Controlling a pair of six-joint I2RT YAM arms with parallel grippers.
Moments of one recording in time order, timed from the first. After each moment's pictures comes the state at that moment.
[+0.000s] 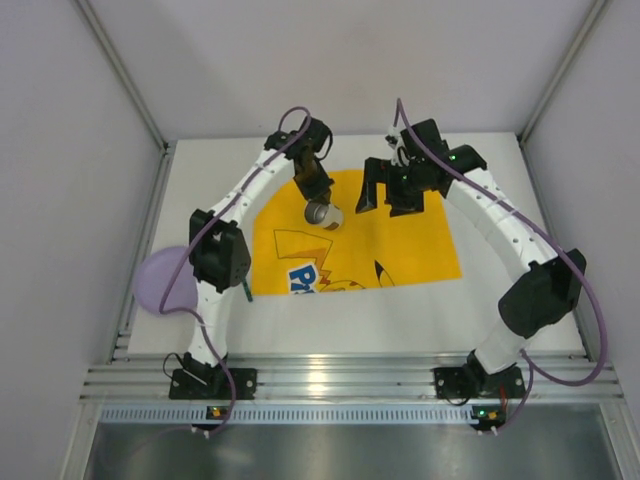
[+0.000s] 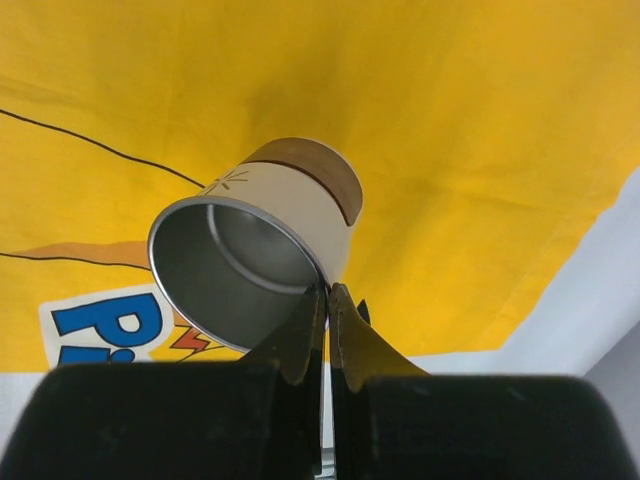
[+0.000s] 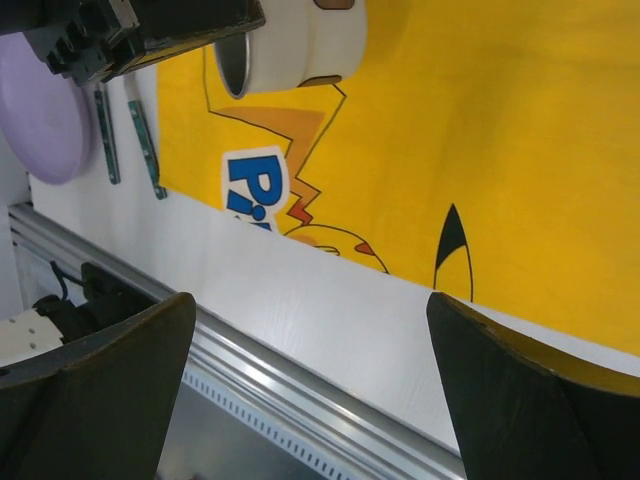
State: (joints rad) left arm -0.48 2.15 2.14 -1.10 0.01 -0.98; right arm 0.46 1.65 1.69 -0.97 -0.31 0.43
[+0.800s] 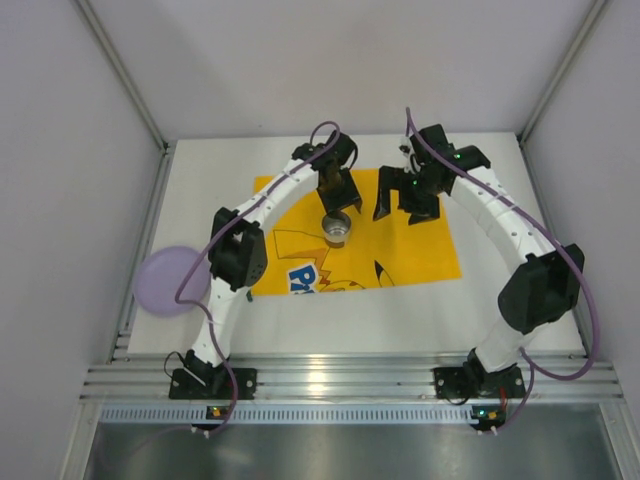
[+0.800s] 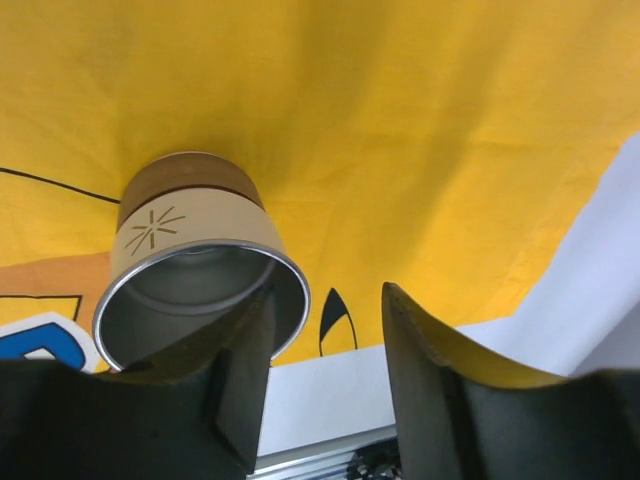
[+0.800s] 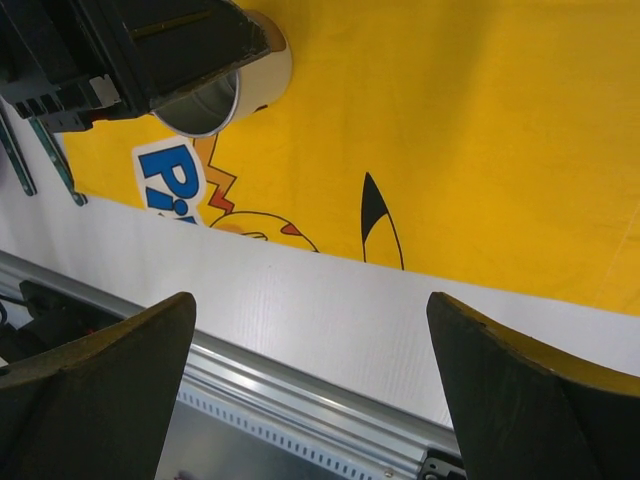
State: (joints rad) left arm -0.59 2.28 2.18 -1.05 0.08 -0.94; right arm 0.38 1.67 1.63 -1.05 -0.23 0.39
